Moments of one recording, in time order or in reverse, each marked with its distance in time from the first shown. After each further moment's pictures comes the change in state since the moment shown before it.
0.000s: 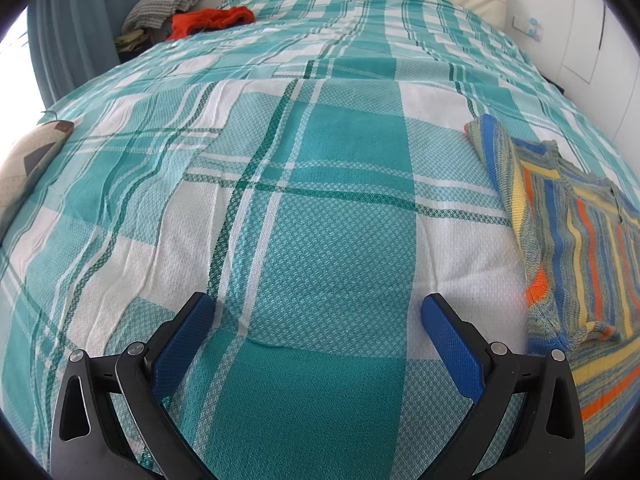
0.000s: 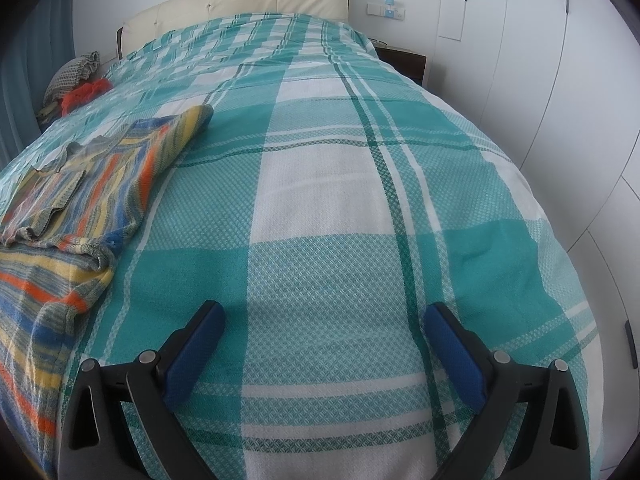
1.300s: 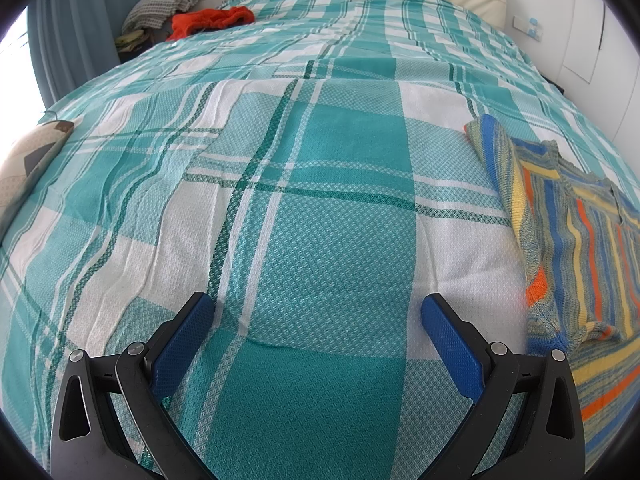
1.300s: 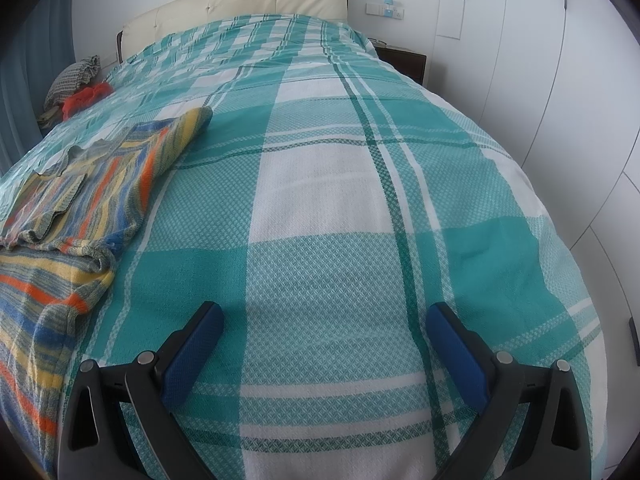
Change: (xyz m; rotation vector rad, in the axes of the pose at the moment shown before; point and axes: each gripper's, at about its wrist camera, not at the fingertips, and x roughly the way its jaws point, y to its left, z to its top) left arm 0.000 0.000 0.000 -0.001 -0.001 0.001; right arm -0.001 -0.003 -0.002 0.014 -0.005 0.016
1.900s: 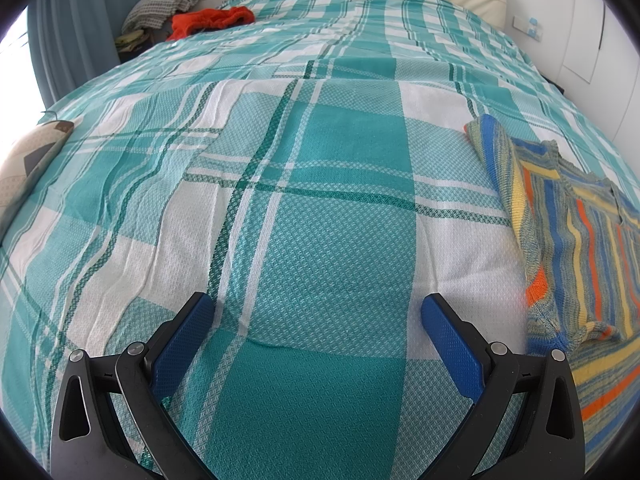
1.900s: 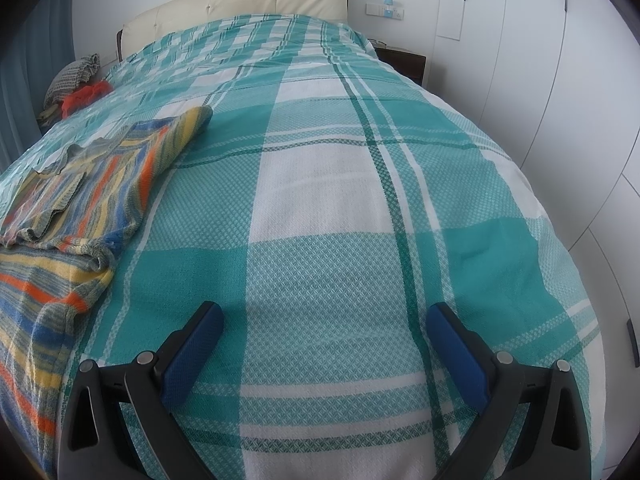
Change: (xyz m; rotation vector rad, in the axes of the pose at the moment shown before) left arm 0.000 0.000 0.000 0.000 0.000 0.000; right arm 0.001 0.001 0.001 -0.004 0.001 -0.006
